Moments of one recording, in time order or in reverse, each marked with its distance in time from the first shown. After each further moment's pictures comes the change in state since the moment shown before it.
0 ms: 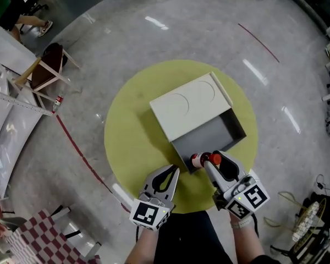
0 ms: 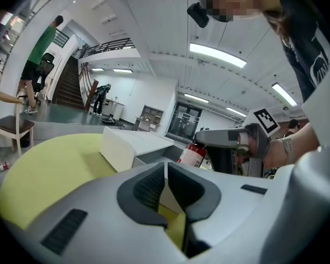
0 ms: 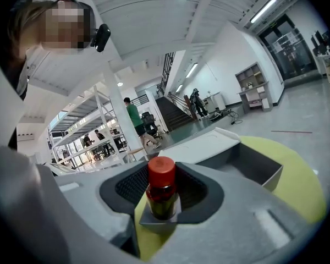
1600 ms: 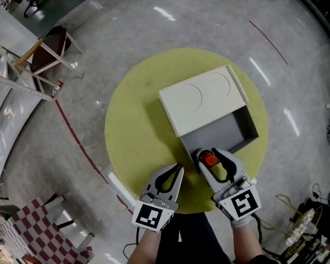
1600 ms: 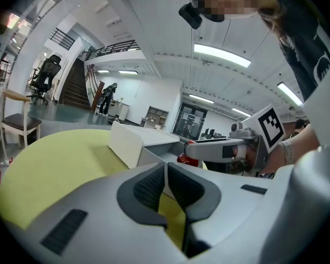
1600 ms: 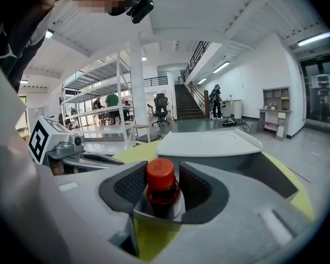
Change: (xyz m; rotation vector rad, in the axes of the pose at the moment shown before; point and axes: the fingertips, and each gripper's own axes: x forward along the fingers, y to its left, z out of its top) left arm -0.005 0.009 -0.020 -0.024 -0.015 0.042; right arm 0.036 0.017 -0.045 -0.353 0.164 0.028
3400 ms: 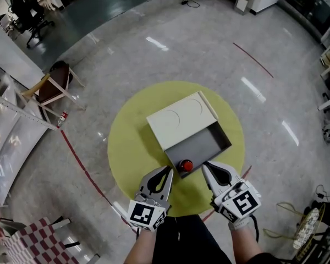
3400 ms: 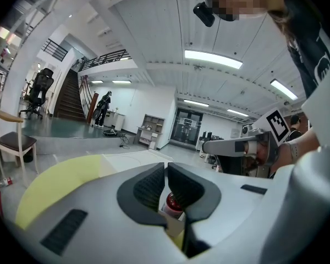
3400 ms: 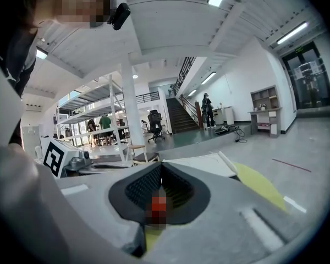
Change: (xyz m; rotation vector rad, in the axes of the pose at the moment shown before) left arm -0.001 -0.024 0.073 0.080 -0.066 -0.002; right arm -0.068 -0.018 0.068 0.116 -0.149 -0.034
